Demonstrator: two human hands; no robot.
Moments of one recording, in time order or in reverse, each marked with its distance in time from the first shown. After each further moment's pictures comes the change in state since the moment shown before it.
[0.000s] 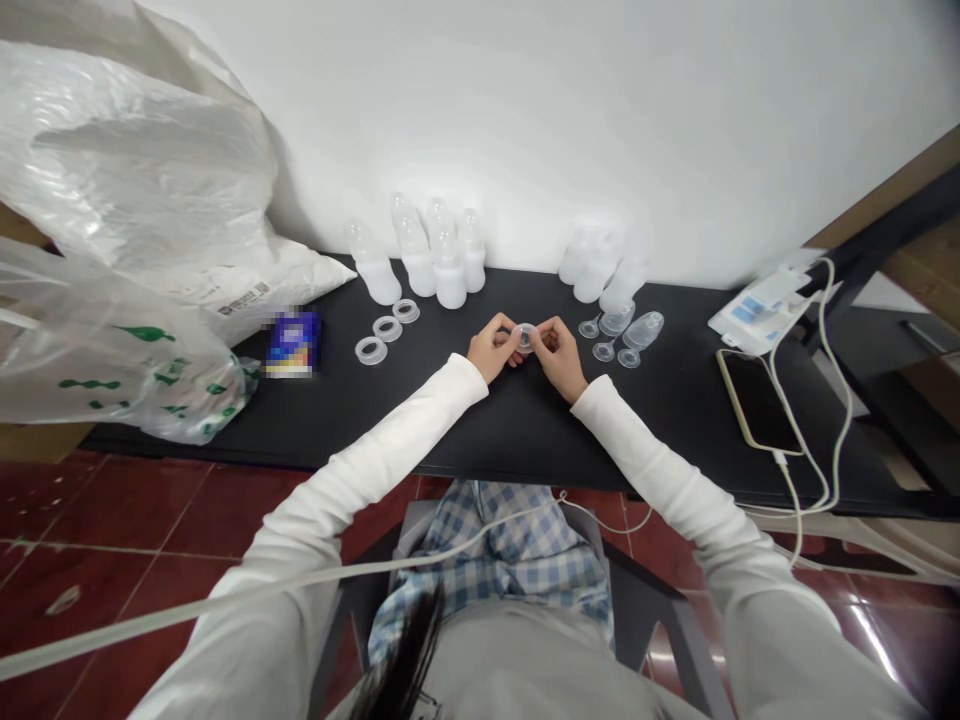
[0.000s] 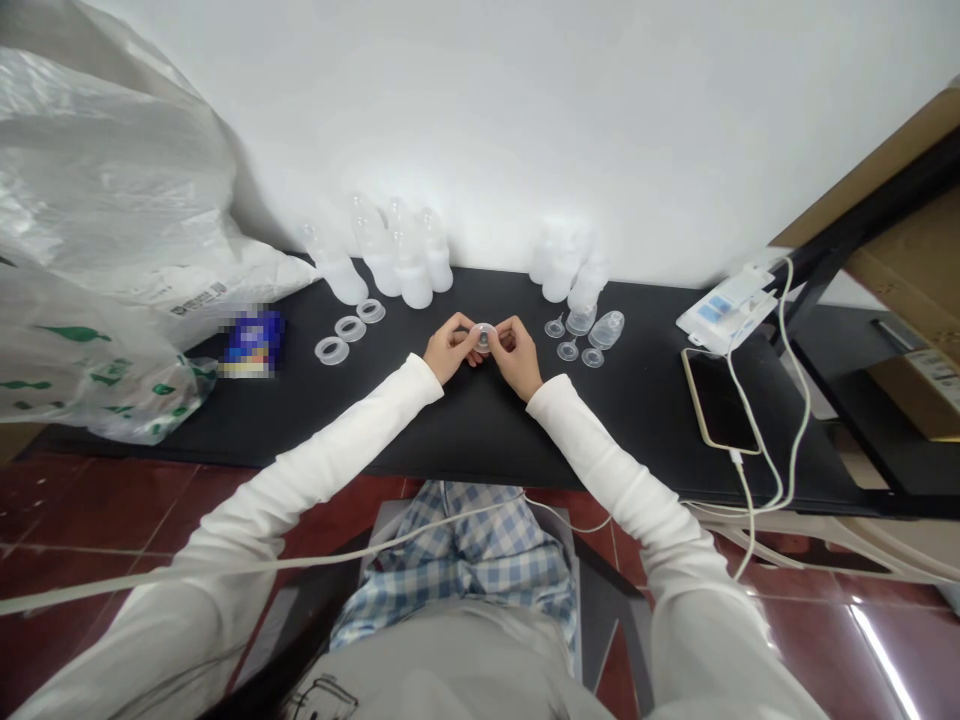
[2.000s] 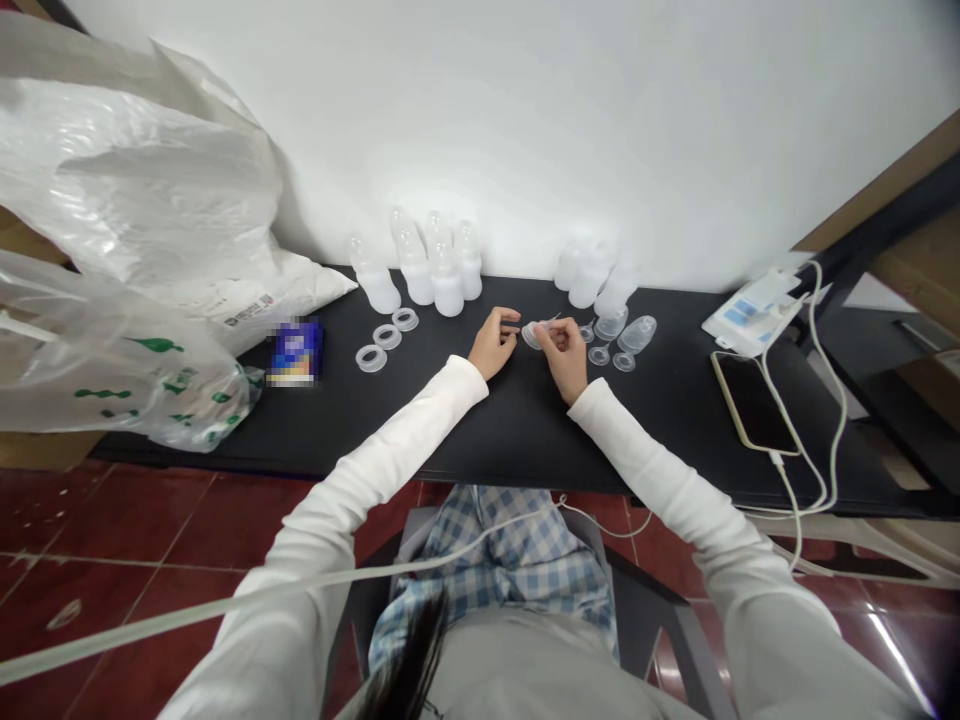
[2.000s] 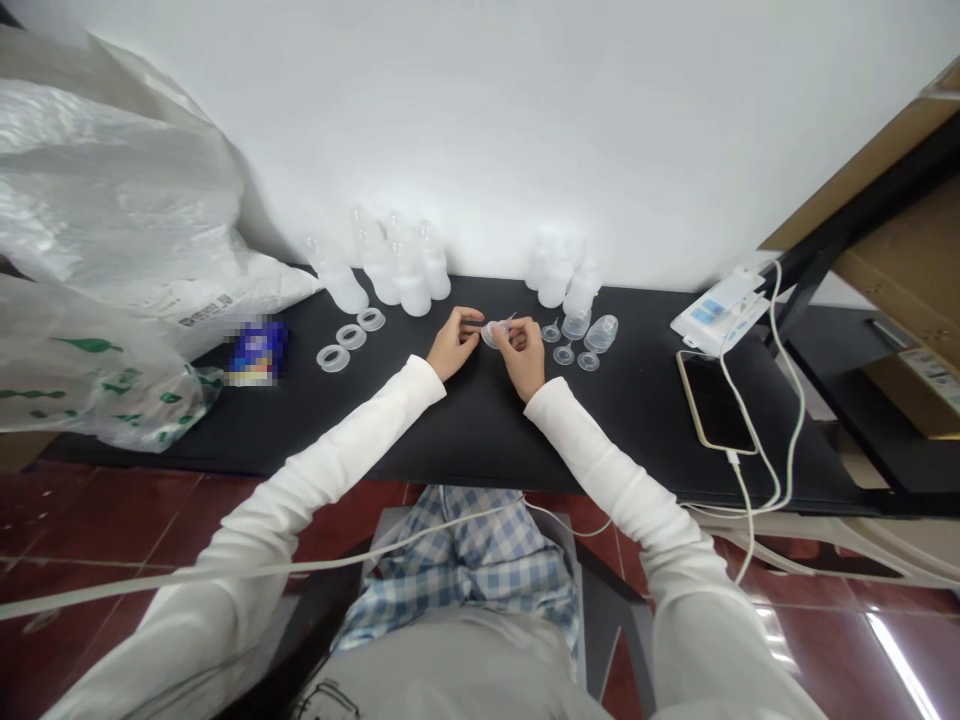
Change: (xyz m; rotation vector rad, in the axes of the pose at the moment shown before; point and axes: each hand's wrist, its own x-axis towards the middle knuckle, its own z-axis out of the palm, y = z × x) left_hand 0.032 -0.017 -0.002 0.191 0.028 0.185; right_hand 0.003 0.001 -0.006 0.034 0.212 0.013
